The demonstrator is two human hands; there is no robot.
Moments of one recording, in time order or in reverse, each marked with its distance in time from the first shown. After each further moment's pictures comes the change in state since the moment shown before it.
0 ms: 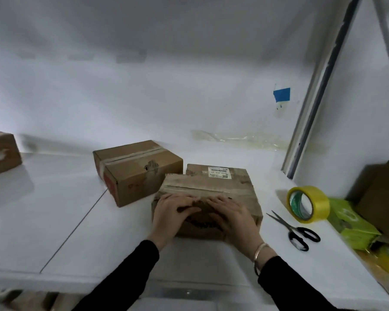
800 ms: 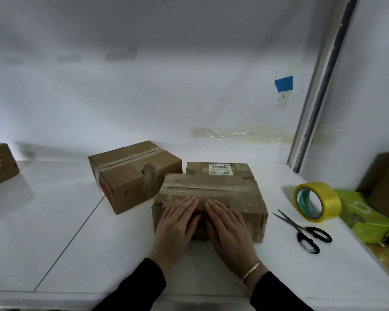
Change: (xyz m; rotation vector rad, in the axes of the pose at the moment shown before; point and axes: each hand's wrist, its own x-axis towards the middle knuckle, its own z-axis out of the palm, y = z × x) left_hand -0.015 -0.005 0.022 0.300 0.119 0.245; right_hand -0.018 0.000 0.047 -0.156 0.236 -0.056
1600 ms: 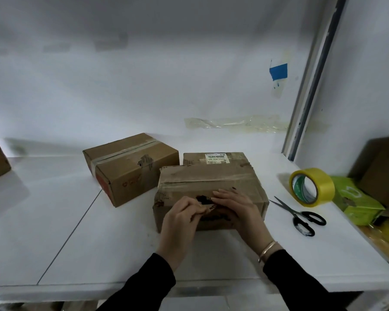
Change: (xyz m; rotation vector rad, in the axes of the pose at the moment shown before) left_hand 0.005 0.029 -0.015 -0.227 0.028 -0.080; right_hand 0.005 0.033 -0.015 0.377 -0.052 0.070
